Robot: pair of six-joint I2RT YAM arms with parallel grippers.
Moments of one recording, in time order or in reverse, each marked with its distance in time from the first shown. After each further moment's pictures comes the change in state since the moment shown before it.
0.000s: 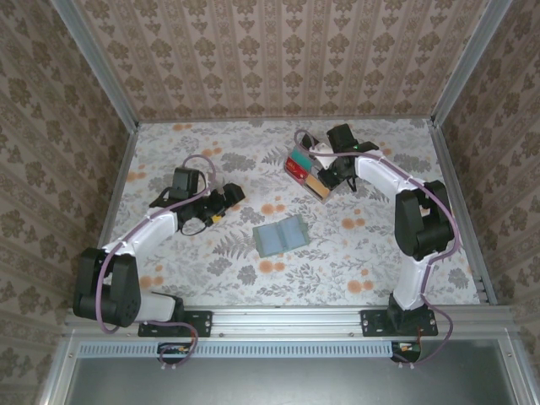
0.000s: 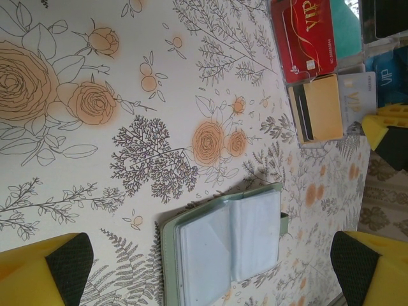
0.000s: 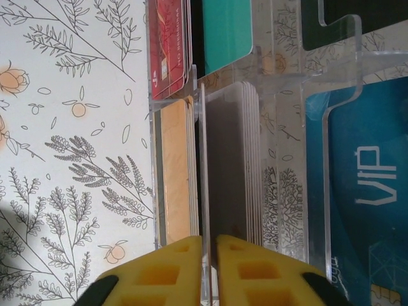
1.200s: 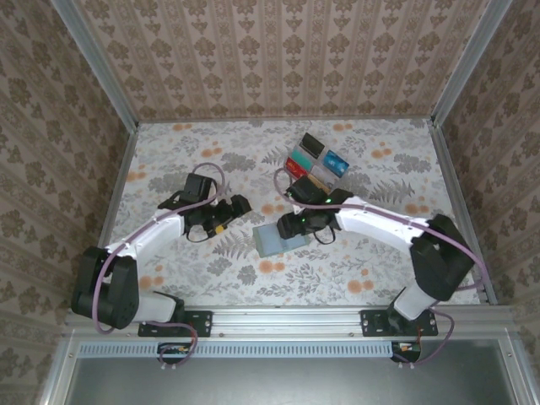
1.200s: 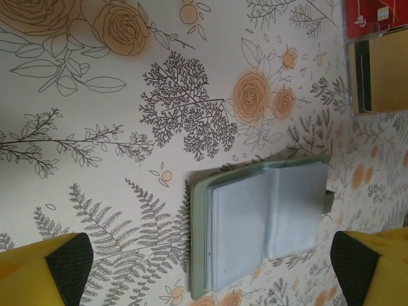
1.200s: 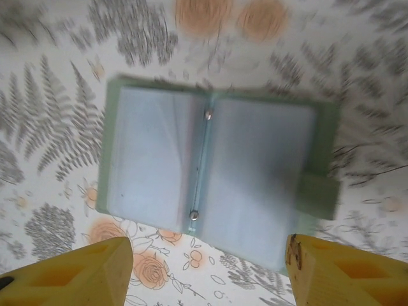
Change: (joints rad) left arm -0.107 -0.004 -0.005 -0.121 -0.114 -0.037; right arm 0.456 -0.270 -0.354 0.064 0.004 0.800
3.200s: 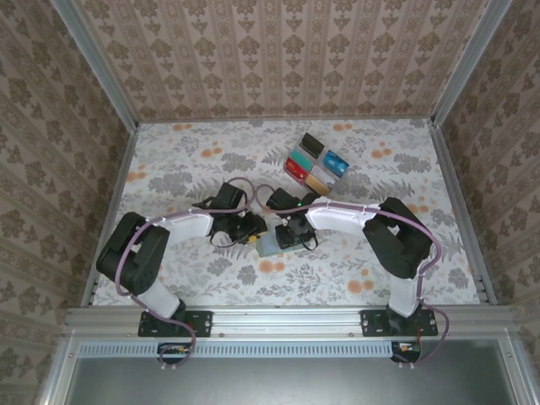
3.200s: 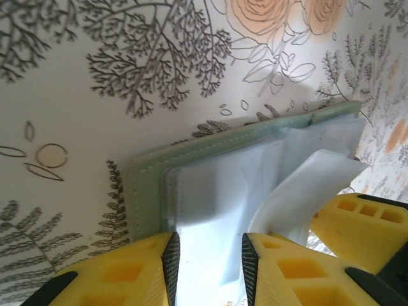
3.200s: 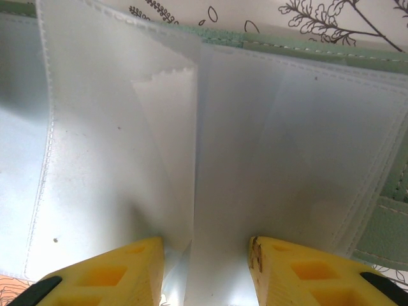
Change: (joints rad) left arm -0.190 0.263 -0.003 0.191 0.057 -0.131; right arm 0.055 0.258 0.100 -0.063 0.086 0.045
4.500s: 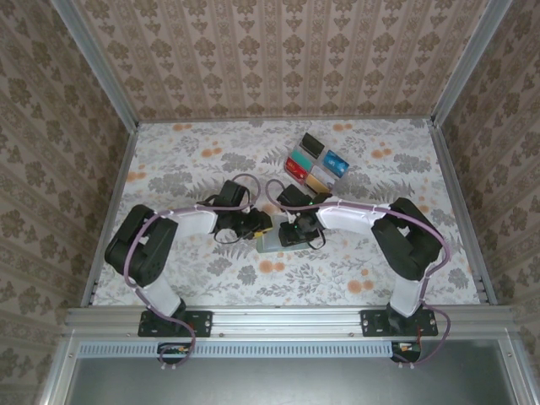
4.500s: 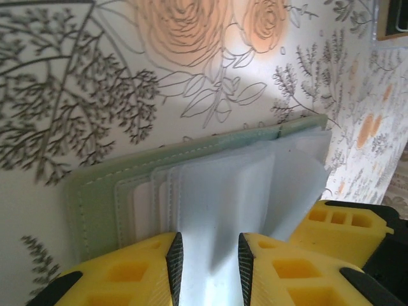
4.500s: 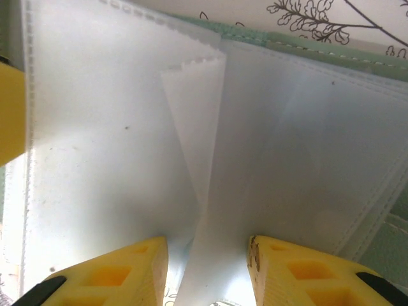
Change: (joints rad) left arm 0.000 0.083 0.024 0.142 0.093 0.034; right arm -0.065 -0.066 -0.102 0.122 -0.153 0.009
